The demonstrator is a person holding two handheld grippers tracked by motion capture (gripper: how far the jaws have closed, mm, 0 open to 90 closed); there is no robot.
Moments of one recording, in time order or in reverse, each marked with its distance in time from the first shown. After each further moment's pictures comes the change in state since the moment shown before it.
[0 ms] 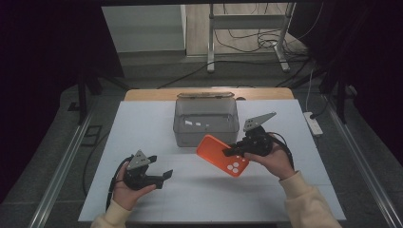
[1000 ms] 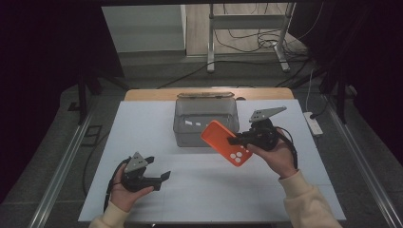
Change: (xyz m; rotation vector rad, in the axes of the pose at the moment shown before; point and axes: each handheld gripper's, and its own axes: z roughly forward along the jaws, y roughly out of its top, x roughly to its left) left arm 0.002 -0.005 -0.002 -0.005 0.009 0.011; right arm 0.006 0.016 -0.022 -0.080 -0.176 0.036
